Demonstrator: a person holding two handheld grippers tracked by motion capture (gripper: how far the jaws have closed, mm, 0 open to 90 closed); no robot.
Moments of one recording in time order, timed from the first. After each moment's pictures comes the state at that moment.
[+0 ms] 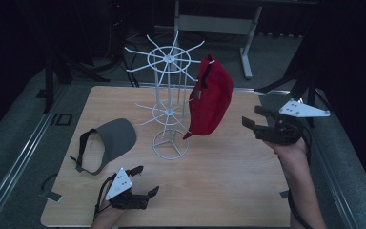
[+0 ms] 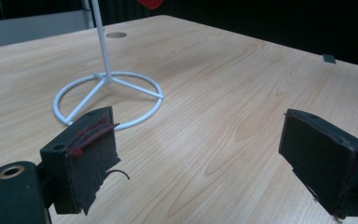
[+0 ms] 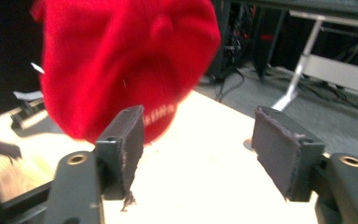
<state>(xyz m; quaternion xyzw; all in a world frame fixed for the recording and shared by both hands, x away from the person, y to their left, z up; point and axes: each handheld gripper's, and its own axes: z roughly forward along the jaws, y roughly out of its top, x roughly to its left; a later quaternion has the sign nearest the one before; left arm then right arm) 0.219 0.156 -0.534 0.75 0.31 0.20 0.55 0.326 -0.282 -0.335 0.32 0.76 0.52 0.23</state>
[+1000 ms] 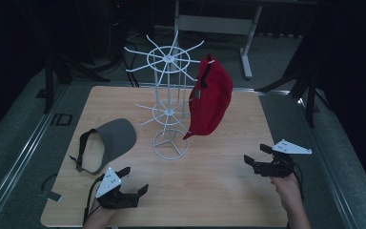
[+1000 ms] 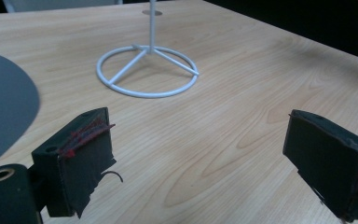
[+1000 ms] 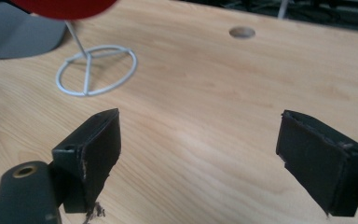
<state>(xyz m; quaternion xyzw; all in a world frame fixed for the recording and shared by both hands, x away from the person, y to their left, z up) 0.214 0.185 -0.541 0.73 0.38 0.20 0.53 0.310 -0.326 -0.478 0.41 0.77 0.46 0.19</state>
